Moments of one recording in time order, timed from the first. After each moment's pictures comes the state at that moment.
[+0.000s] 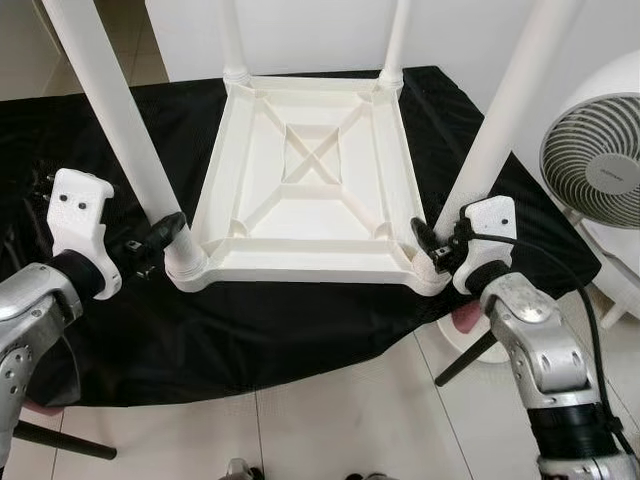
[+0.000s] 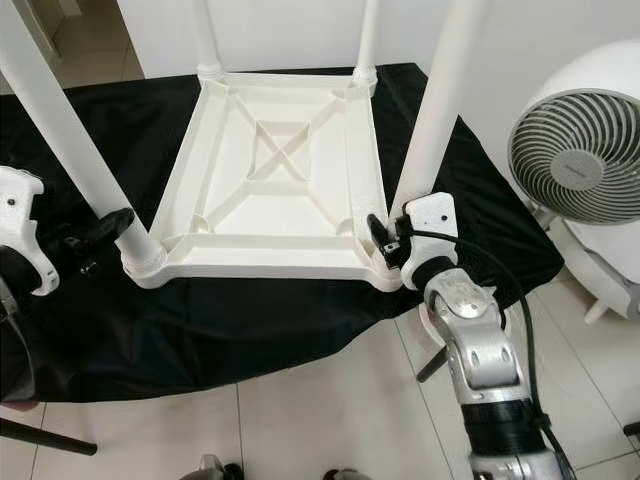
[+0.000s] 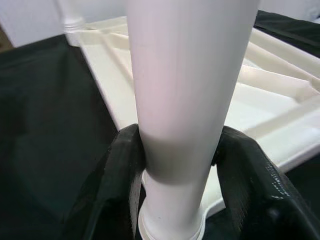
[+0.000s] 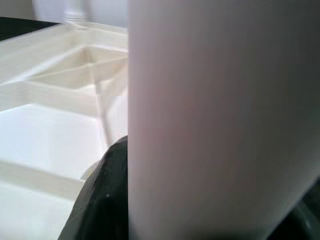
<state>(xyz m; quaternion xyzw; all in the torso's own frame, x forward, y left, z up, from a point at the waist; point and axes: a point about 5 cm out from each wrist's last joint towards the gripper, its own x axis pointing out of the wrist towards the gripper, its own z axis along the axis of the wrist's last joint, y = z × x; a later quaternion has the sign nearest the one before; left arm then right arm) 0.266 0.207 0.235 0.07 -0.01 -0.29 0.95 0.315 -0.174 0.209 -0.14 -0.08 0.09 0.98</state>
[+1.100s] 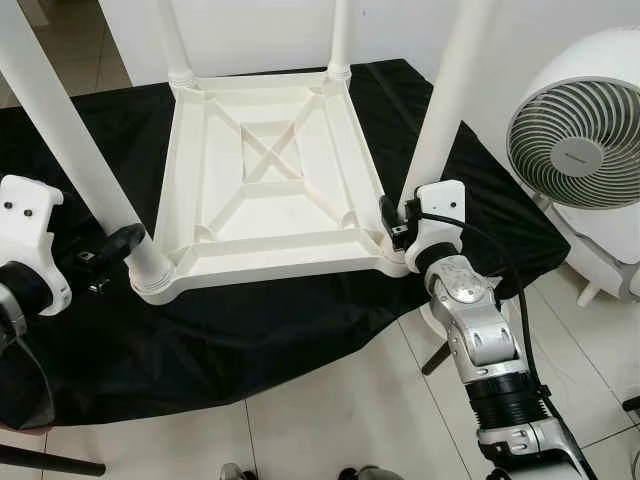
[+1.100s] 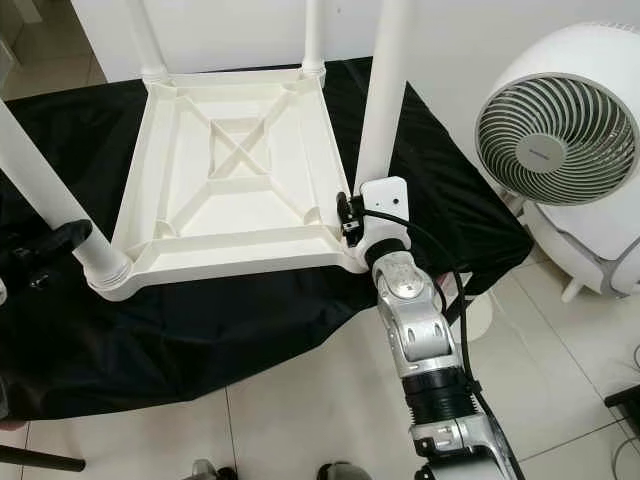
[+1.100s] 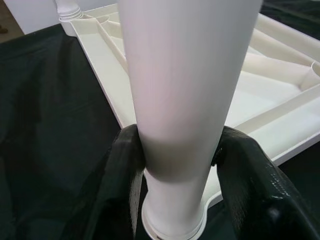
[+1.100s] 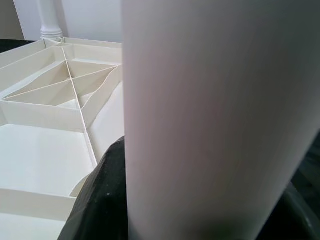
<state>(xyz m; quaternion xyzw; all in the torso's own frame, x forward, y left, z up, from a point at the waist) 0.249 0.248 0.240 0.08 0.03 -0.24 0.97 0.333 -0.116 0.206 -0.10 -0.12 0.12 0.98</state>
